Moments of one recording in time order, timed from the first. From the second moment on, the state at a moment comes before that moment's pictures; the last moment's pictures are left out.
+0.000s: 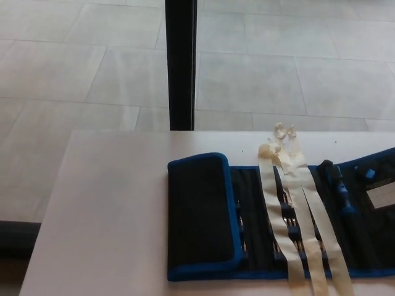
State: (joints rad) left_arm -0.11 0.57 0.34 1.07 -0.03 0.03 0.02; right_arm -0.10 -0.42 -0.58 1.00 0.13 0.04 -0.01
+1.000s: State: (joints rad) left_arm -0.20 0.66 0.60 1.26 -0.17 0.04 0.10; right_arm -0.24 -0.69 -1.15 1.19 0.50 0.06 -0.22
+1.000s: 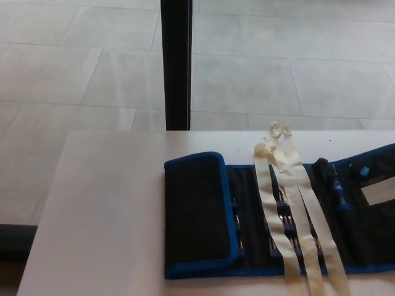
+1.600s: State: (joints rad) left_arm -0.20 0.66 0.59 1.26 -0.20 0.04 0.11; right_arm -0.46 -0.68 -0.95 0.72 0.59 0.13 -0.16
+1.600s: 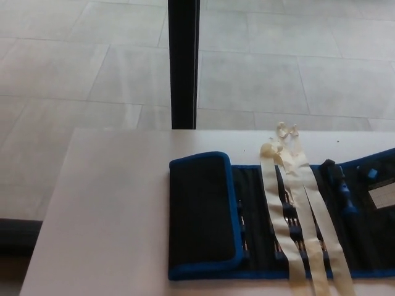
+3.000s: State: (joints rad) left_arm -0.16 0.67 0.56 1.26 -0.22 0.04 0.10; right_arm -0.29 -0.60 -0.43 0.69 0.51 0.36 0.16
